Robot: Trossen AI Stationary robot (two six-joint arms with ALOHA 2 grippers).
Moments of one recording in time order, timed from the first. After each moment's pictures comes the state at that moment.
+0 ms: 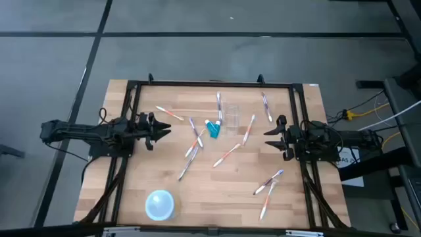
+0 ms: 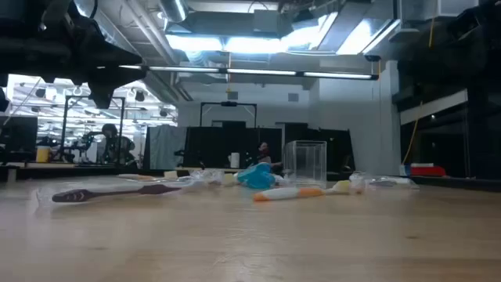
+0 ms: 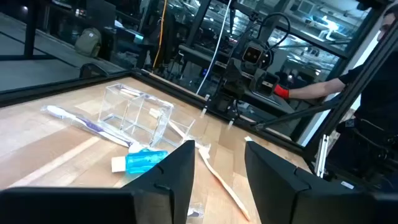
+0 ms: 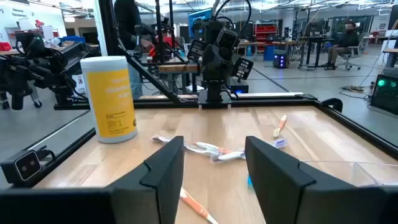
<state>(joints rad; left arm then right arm) 0.04 0.28 0.01 0.29 -0.14 -0.42 0.06 0.00 0.02 0.02 -0.03 0.04</state>
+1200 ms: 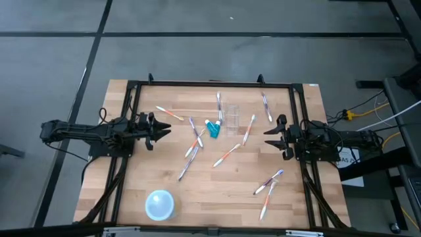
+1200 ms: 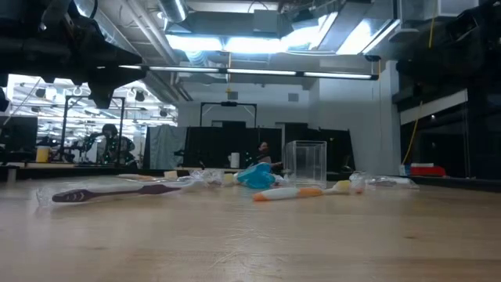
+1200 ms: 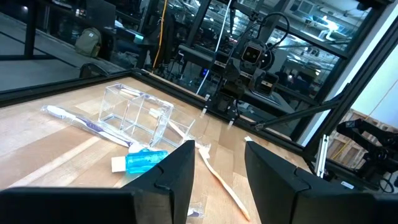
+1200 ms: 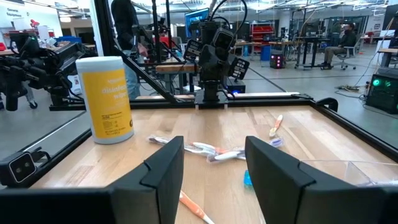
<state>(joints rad) 0.04 0.28 0.01 0.29 -0.14 -0.42 0.05 0.00 0.02 0.02 -0.03 0.04</state>
